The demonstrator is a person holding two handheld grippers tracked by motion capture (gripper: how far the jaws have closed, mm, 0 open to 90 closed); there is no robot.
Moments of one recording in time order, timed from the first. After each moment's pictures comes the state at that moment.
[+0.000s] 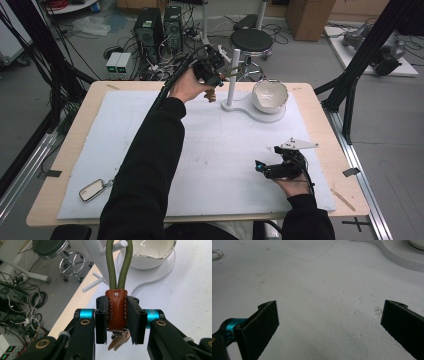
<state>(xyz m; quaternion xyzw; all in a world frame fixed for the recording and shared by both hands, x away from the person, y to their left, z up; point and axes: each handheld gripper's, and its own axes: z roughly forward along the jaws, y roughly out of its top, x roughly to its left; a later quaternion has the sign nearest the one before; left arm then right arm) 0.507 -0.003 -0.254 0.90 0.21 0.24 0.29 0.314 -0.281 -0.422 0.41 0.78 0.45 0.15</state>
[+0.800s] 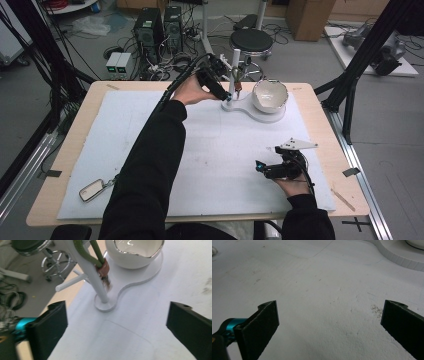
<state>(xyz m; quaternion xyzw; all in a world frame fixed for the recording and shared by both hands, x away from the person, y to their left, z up) 0.516 -0.006 -0.283 0.90 0.22 0.17 0.34 0.315 -0.282 -0.423 0.42 0.78 0.44 0.16</state>
